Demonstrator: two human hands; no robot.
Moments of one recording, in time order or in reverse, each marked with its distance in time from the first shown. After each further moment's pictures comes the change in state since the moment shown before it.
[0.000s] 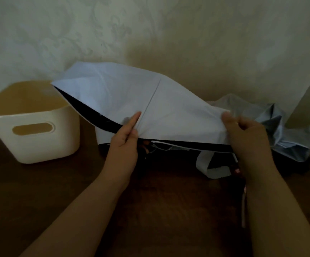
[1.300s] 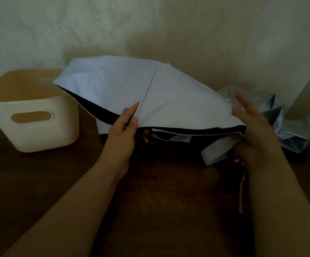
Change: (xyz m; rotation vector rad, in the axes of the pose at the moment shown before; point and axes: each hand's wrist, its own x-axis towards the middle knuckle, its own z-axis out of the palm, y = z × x) left_hand 0.006 -0.004 -0.007 -0.132 -0.054 -0.051; right_hand 0.009 -0.002 -0.010 0.361 -0.093 0.186
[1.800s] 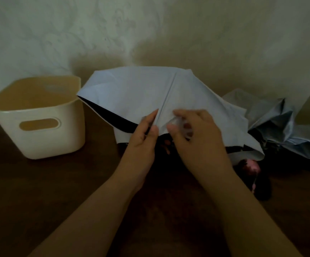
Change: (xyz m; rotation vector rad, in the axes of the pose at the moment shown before) left_hand -0.018 0.005 0.019 0.073 -0.164 0.007; right_hand -0.053 0.024 0.078 -0.855 -0.173 -0.573
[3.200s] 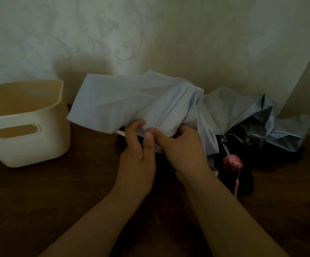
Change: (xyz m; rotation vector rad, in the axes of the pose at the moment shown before) left_hand -0.020 0.001 0.032 0.420 0.179 0.185; right_hand 0.000 0.016 0.016 0.692 -0.002 0.440
